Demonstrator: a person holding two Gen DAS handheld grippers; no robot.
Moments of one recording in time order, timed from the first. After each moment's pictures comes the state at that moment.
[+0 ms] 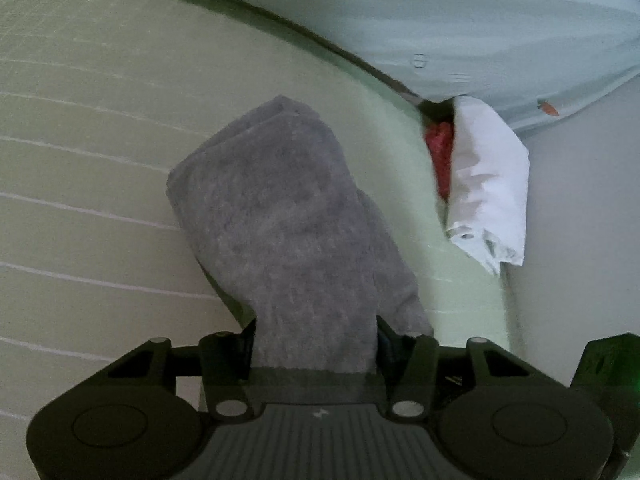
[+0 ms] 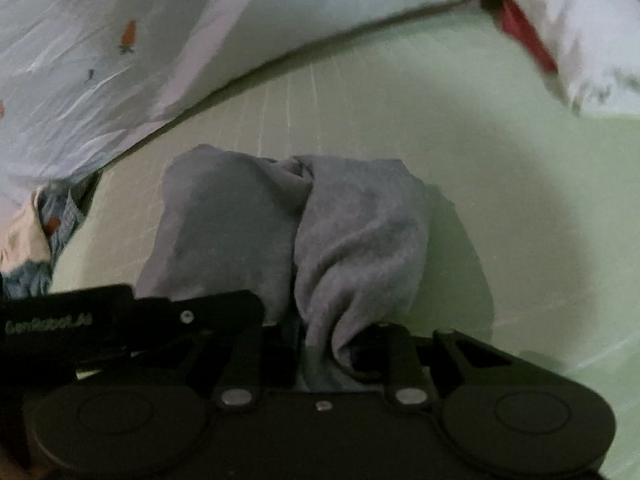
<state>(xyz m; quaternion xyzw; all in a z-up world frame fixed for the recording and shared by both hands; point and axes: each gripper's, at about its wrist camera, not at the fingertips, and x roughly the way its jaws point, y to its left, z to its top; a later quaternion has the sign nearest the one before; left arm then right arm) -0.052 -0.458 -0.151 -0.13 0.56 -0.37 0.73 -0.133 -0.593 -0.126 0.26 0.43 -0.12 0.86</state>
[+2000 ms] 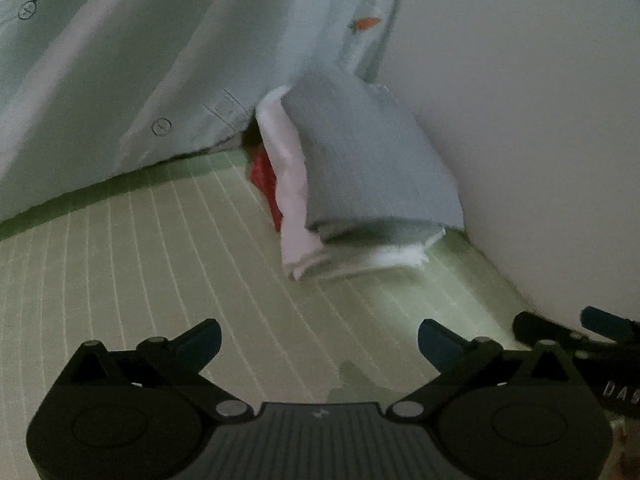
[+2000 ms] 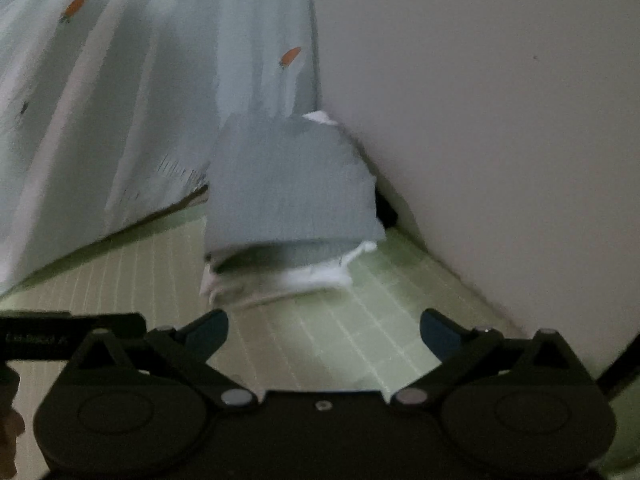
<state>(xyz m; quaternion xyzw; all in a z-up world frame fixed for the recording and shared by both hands) -0.129 -0.717 -0.065 0.12 0.38 -0.47 0.79 -0.311 -0.817 -0.065 0.17 0.28 -0.37 0.87</state>
